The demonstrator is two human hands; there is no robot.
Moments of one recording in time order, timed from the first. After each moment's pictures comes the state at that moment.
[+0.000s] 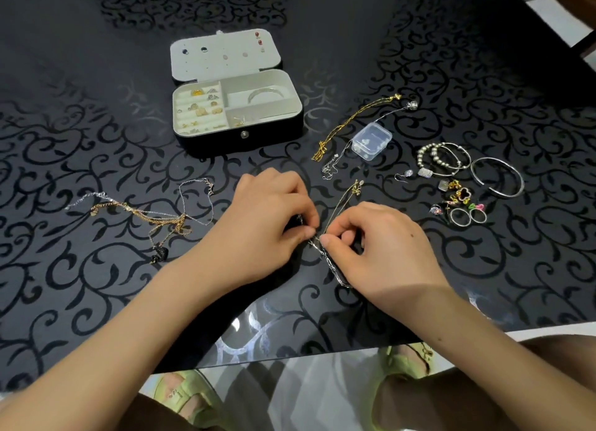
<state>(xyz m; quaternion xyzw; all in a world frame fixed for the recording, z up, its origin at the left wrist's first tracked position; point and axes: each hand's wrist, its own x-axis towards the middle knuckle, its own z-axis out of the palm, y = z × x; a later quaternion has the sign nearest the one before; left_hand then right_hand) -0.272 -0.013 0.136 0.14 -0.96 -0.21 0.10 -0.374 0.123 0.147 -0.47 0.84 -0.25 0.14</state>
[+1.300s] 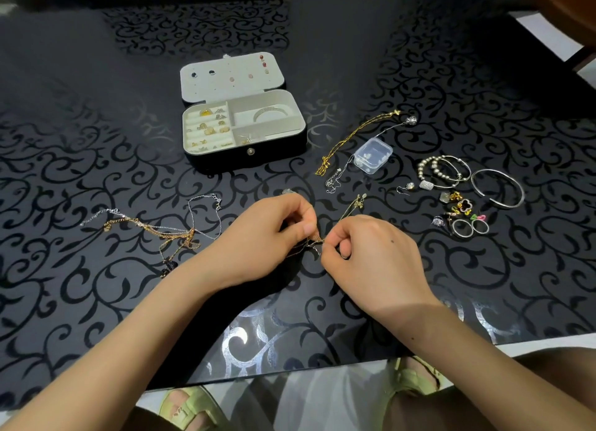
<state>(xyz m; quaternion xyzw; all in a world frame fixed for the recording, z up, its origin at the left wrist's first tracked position) -0.272 -0.015 0.145 0.22 -0.86 -0.45 0.04 -0.365 0.110 0.145 -0.44 0.87 -0.21 0.12</state>
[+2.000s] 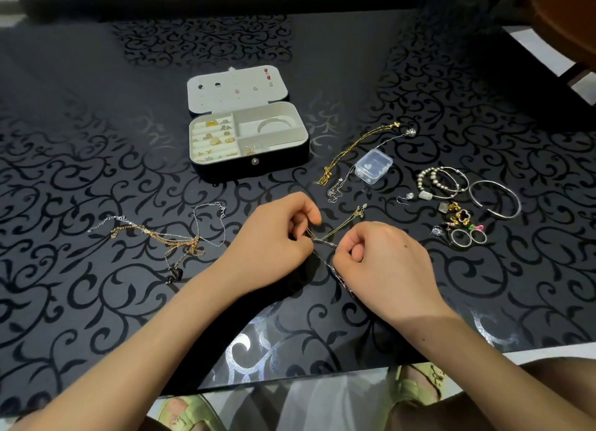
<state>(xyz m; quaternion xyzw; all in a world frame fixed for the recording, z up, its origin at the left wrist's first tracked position) -0.278 -0.009 0.144 0.25 -0.86 -0.43 0.11 -0.371 0.113 0.148 -0.40 0.88 -0.21 0.12</state>
